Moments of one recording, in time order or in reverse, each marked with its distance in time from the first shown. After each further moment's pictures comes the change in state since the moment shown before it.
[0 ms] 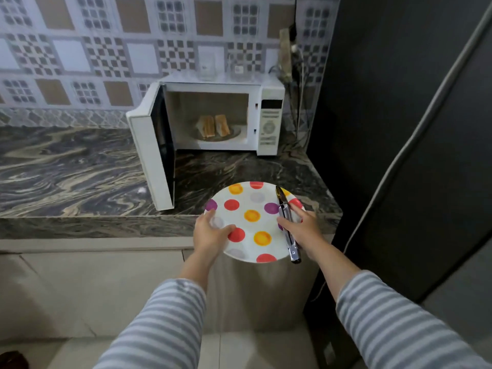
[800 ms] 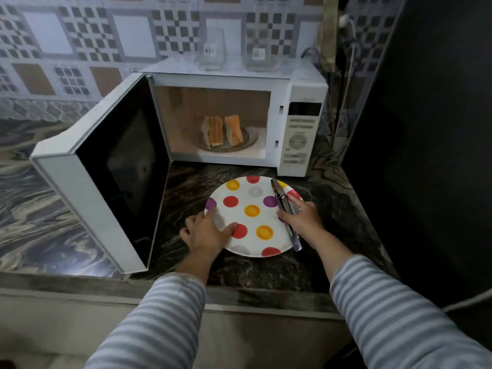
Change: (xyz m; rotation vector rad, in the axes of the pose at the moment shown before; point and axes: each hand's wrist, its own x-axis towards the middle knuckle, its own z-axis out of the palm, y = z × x) left_hand 0.198 0.018 0.056 0.743 0.046 -0.007; right_hand 0.255 -0.024 0.069 -0.171 -0.135 -0.028
